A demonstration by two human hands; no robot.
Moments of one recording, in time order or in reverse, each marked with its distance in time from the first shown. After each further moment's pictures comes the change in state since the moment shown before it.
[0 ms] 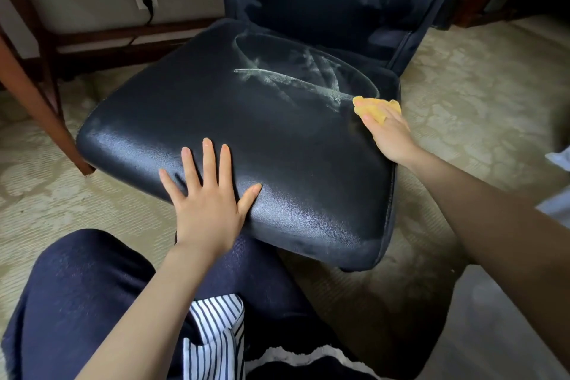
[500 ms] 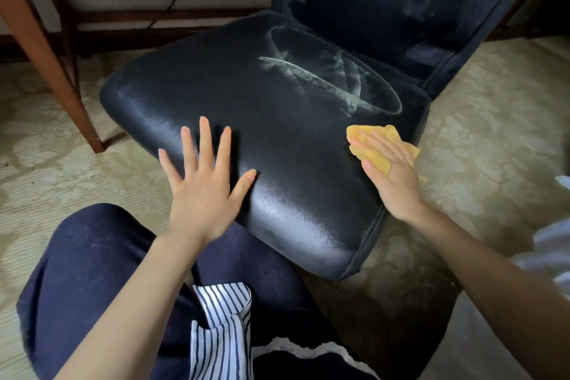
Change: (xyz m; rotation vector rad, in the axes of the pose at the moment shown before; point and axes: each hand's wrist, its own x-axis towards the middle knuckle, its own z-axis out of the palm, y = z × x) left_hand -0.003 -0.025 -0.008 -0.194 0.046 -0.062; right_hand -0.090 -0.037 0.018 0.047 0.081 -0.333
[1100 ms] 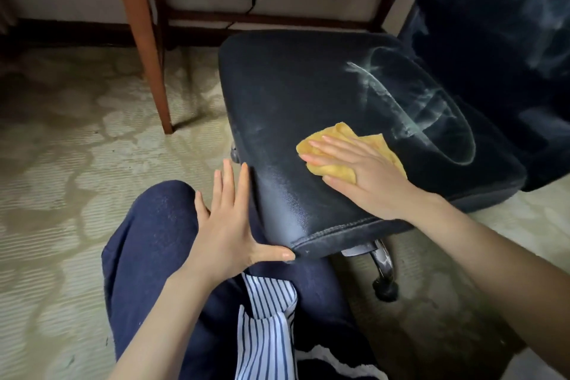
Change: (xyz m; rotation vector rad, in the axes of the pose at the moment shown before) left_hand -0.067 -0.055 -0.005 -0.296 -0.181 -0.129; right_hand 0.056 -0.112 0.055 -0.059 -0.573 -0.466
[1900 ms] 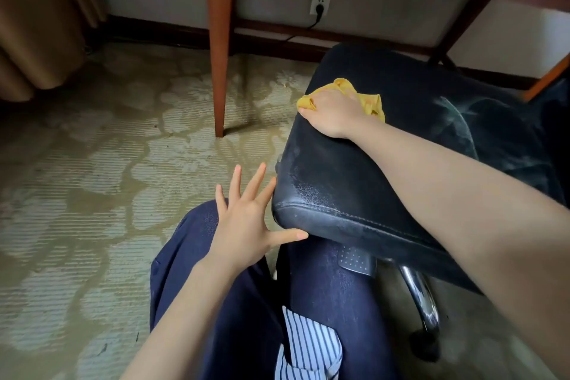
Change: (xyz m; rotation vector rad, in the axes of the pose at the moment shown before) left_hand 0.033 -0.063 -0.028 0.058 0.183 -0.094; right_hand 0.253 -0.007 0.027 -0.349 -0.048 0.152
